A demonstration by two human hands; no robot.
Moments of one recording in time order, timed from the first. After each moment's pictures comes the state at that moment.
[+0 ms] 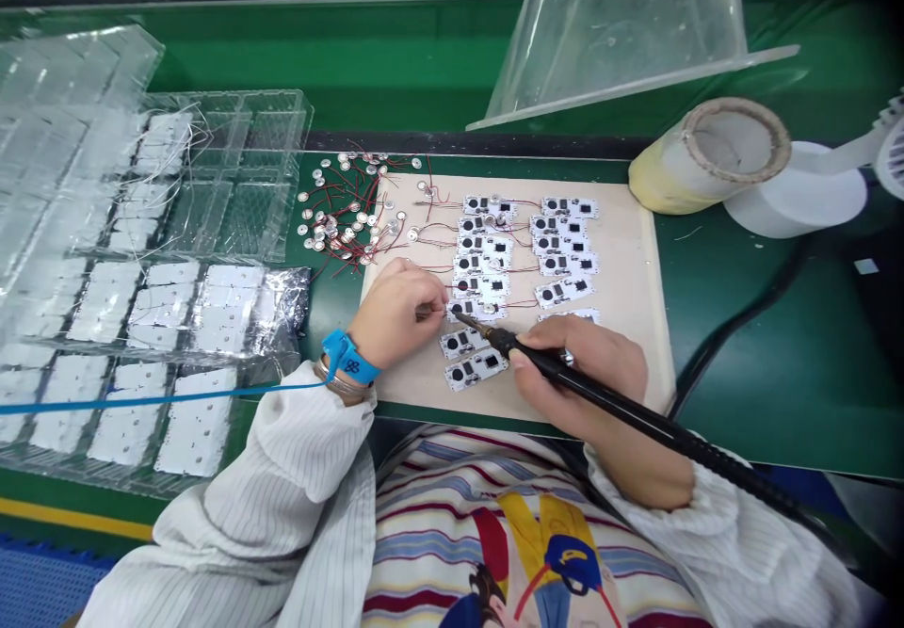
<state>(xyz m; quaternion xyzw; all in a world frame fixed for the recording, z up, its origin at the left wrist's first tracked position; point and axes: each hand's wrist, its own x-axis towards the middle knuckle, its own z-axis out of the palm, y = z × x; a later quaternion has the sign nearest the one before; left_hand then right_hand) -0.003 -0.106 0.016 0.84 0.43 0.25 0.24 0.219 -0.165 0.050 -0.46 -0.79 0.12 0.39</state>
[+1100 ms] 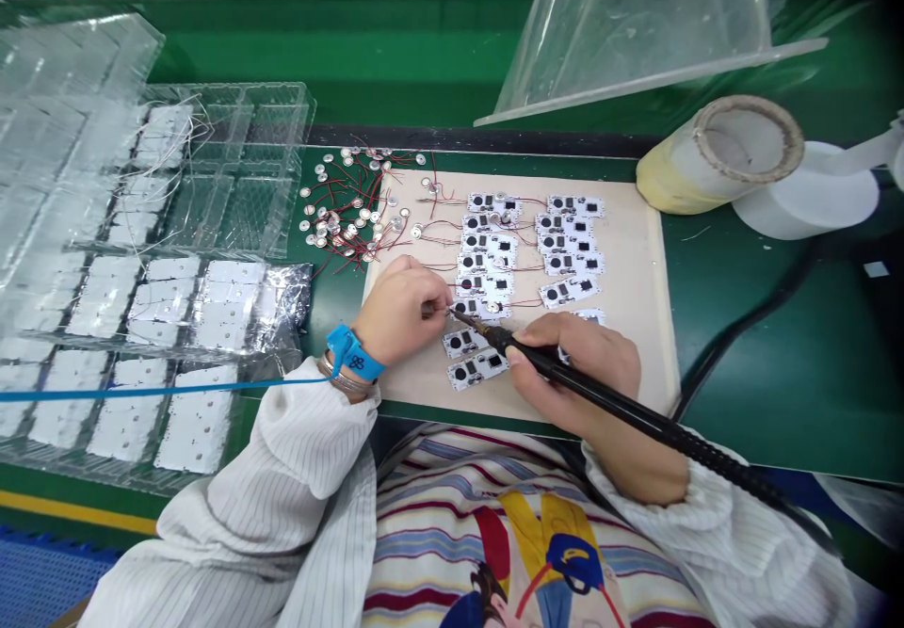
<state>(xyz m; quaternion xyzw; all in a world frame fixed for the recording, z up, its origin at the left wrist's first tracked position) -0.001 -0.103 0.015 0.83 0.44 0.22 0.25 0.213 -0.162 0.048 -0.47 -0.79 0.12 0.37</state>
